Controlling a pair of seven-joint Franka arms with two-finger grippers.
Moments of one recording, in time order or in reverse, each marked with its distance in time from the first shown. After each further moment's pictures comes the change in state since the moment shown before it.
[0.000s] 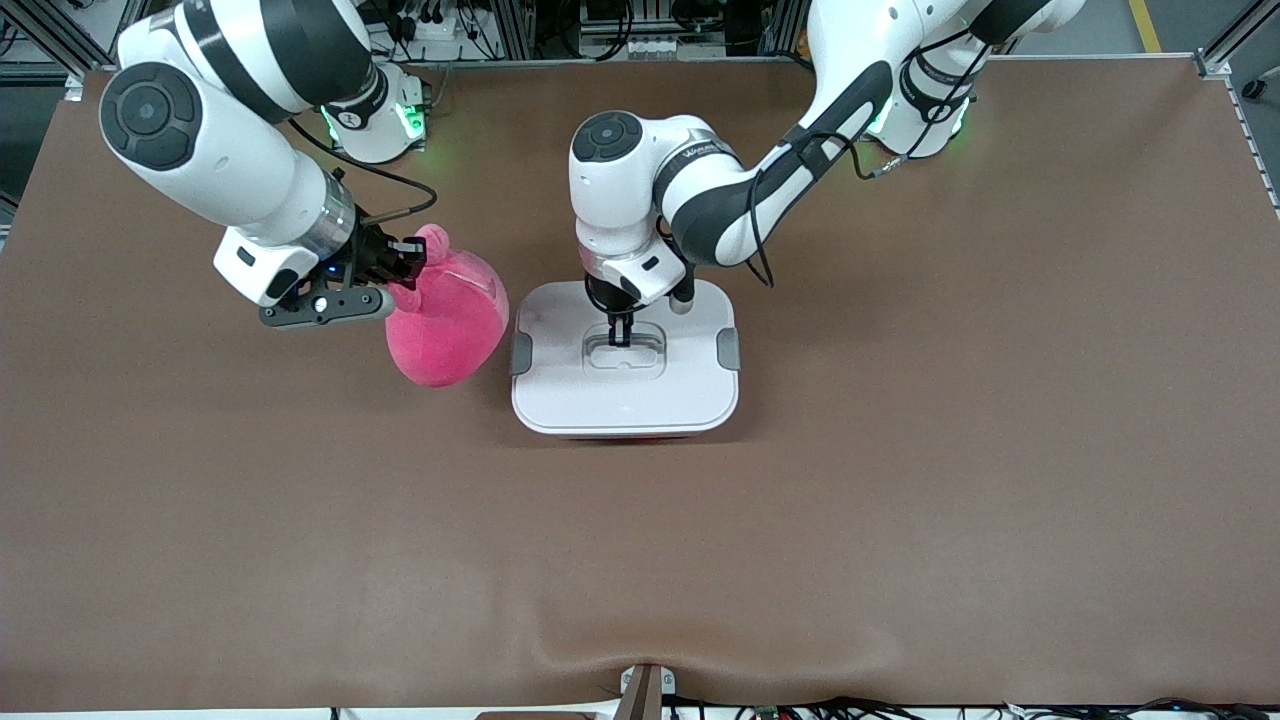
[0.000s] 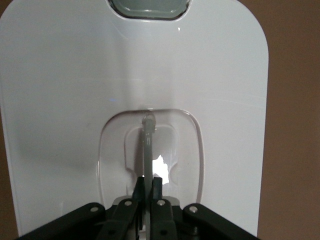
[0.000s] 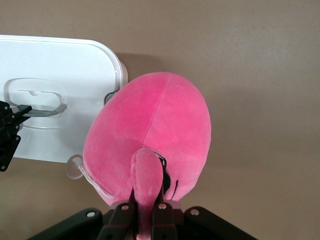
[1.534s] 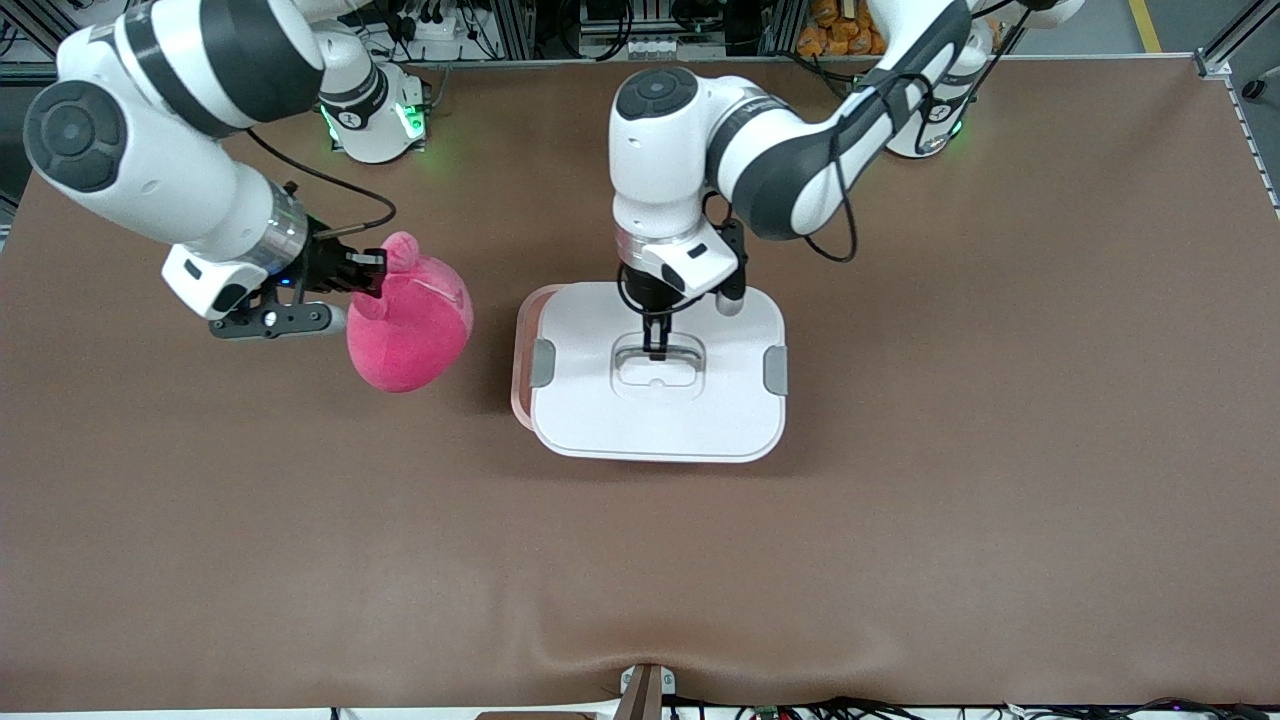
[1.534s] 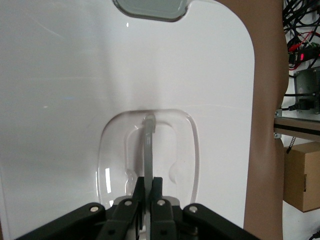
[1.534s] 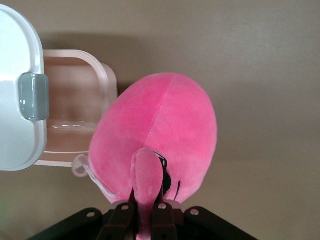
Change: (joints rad) left arm 0.134 -0.141 -0.028 0.014 -0.027 -0.083 0.211; right arm -0.050 0.017 0.010 0.041 0.007 -0.036 0.042
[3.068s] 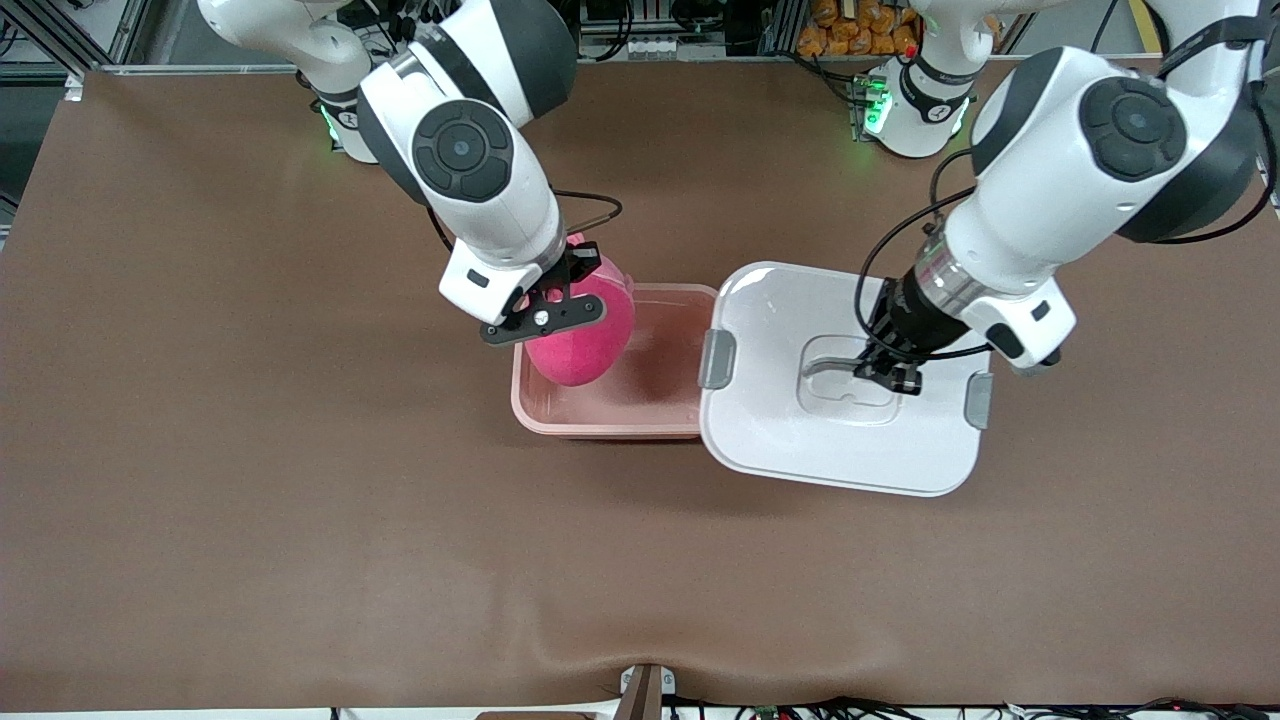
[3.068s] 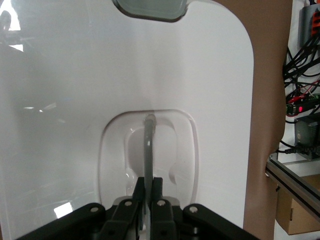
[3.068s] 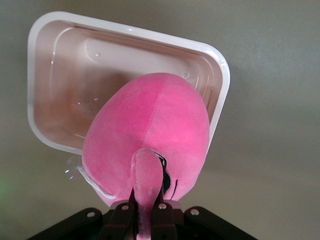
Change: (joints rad) left arm 0.470 -0.237 -0.024 -0.052 -0.493 -0.184 0.643; right arm 0.293 0.389 0.007 0.483 -0.023 -0.124 0.092
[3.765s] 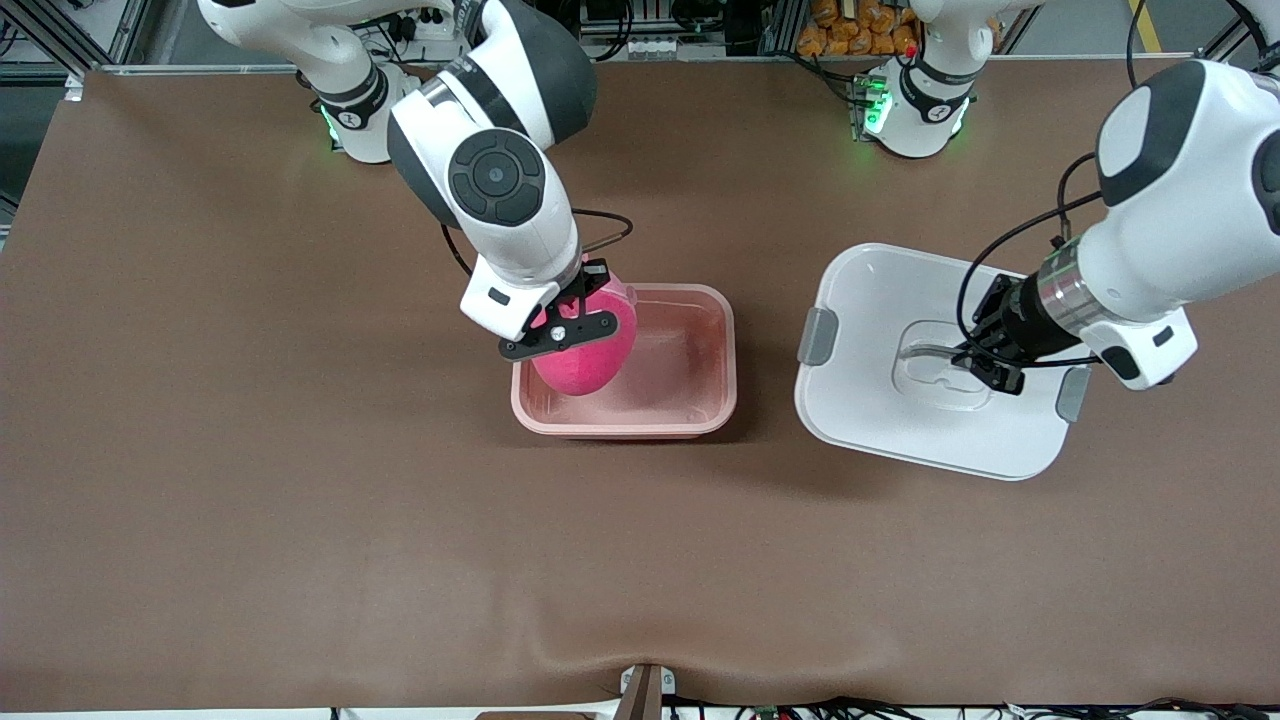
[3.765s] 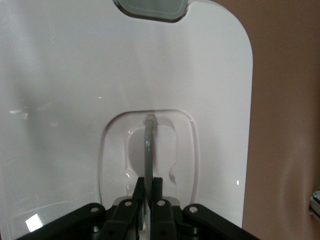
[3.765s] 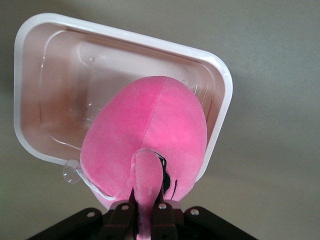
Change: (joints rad) left arm 0.169 -0.015 0.001 -0.033 -0.019 -0.136 0.223; right arm 0.009 0.044 -0.007 0.018 -0.018 0.031 -0.007
